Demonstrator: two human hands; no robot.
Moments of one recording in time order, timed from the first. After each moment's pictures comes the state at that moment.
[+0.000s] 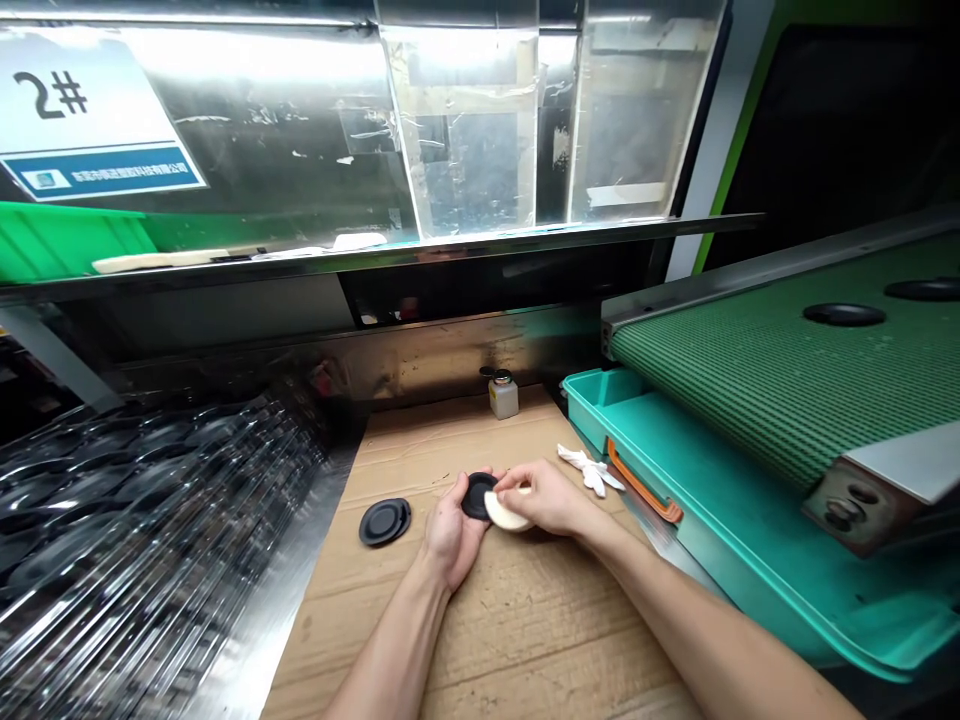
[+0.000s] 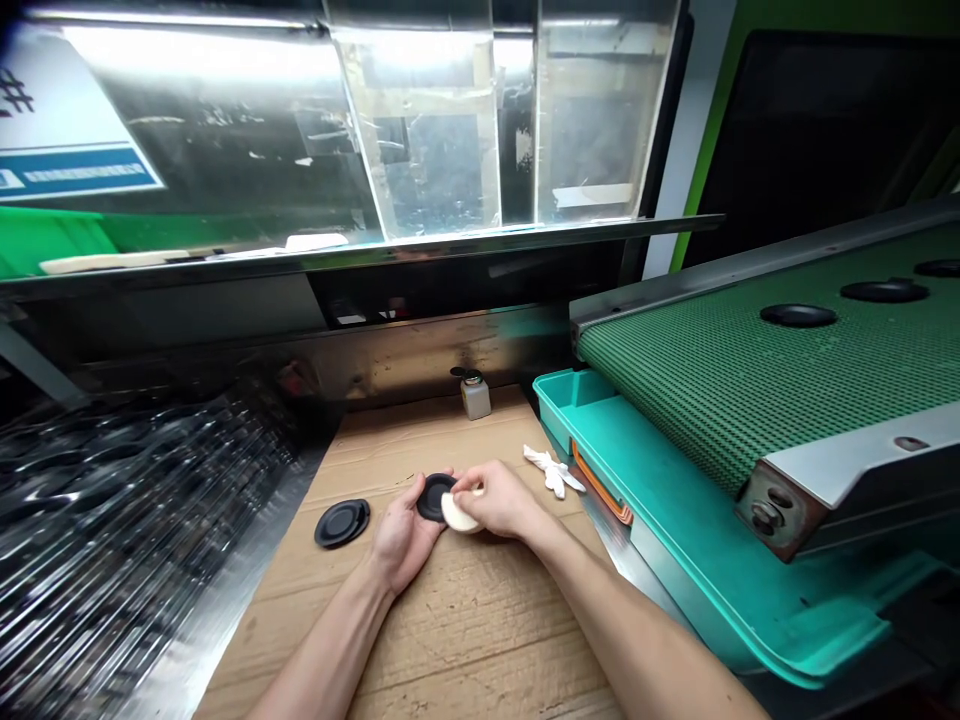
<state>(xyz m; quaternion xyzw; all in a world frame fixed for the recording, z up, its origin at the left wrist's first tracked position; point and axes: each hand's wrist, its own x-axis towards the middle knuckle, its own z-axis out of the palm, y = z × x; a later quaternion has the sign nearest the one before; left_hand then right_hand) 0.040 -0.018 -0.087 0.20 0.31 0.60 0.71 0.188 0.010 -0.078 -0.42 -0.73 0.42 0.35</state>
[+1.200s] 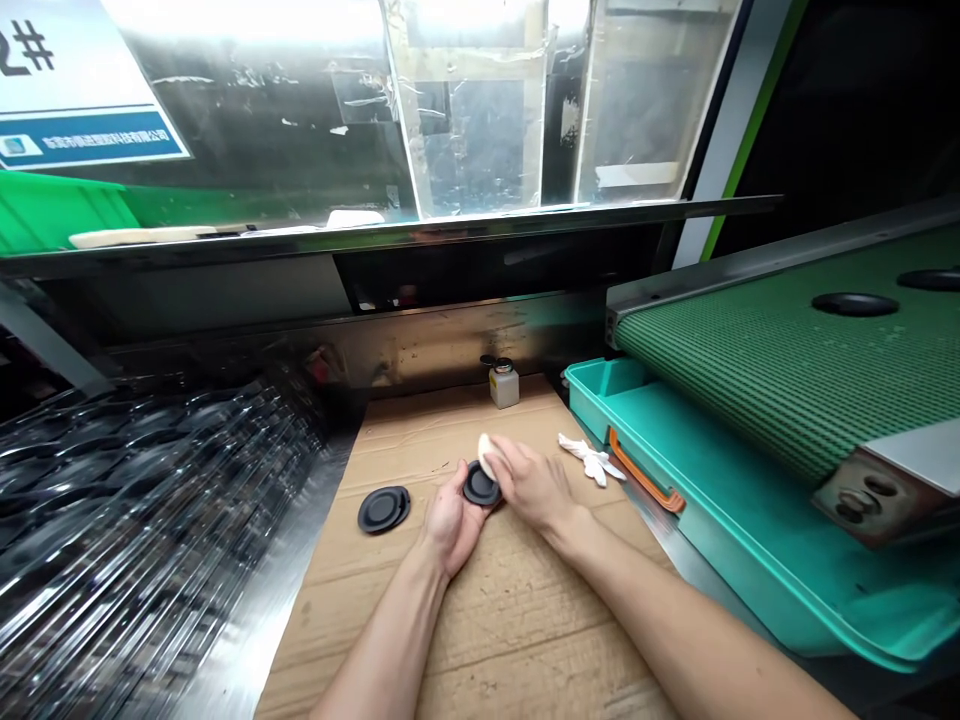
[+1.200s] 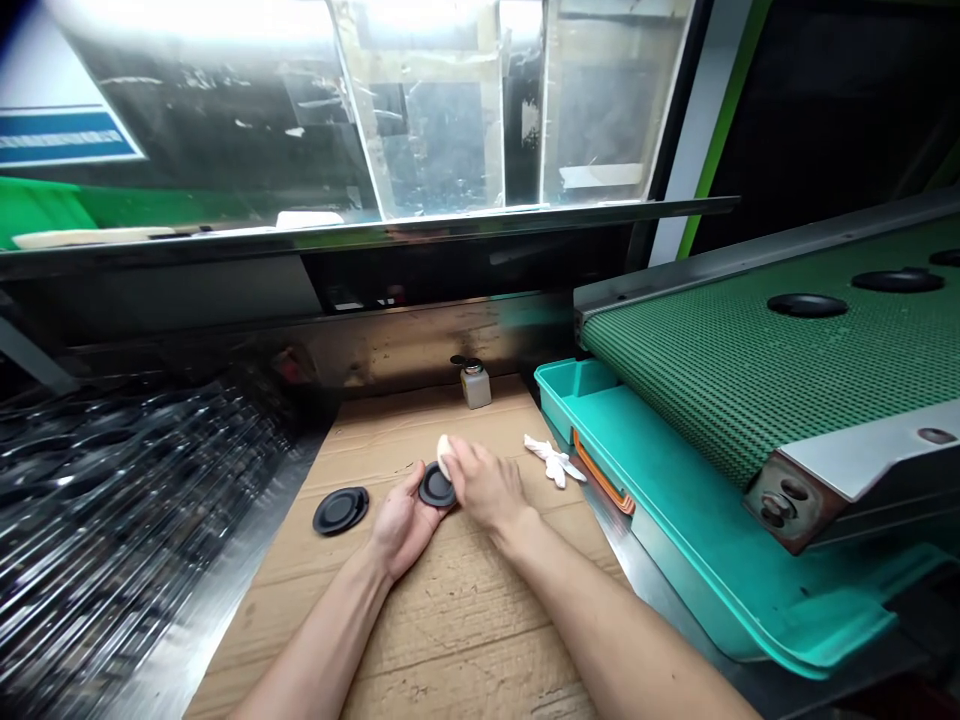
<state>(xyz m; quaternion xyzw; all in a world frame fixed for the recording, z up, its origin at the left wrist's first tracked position) 0.040 -0.013 -0.089 0.20 0.29 0.60 0.72 0.172 0.004 -0.087 -0.50 -0.80 0.05 0.33</state>
